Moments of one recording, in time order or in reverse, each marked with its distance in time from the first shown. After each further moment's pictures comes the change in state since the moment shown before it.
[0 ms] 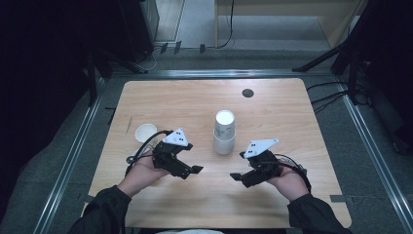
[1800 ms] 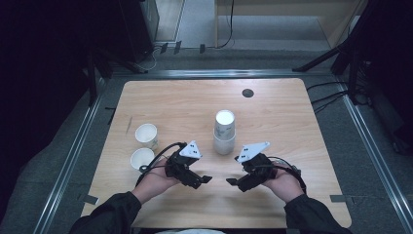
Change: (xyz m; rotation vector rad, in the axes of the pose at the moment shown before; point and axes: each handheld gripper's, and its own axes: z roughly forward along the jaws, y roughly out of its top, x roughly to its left) left arm -0.011 -0.018 0.047 0.048 0.023 0.015; right arm 0.008 0.002 0.014 0.047 0.037 -0.054
